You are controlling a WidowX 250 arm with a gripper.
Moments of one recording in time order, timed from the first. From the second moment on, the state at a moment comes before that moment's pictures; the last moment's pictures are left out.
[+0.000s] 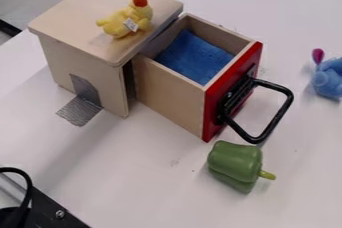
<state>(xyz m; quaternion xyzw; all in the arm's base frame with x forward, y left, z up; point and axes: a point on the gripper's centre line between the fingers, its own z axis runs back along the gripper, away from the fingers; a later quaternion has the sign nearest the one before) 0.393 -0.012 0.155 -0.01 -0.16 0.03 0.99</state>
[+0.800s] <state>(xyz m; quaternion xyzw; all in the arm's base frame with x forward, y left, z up) 0.298 0.019 0.181 -0.02 -0.19 0.02 0.98</state>
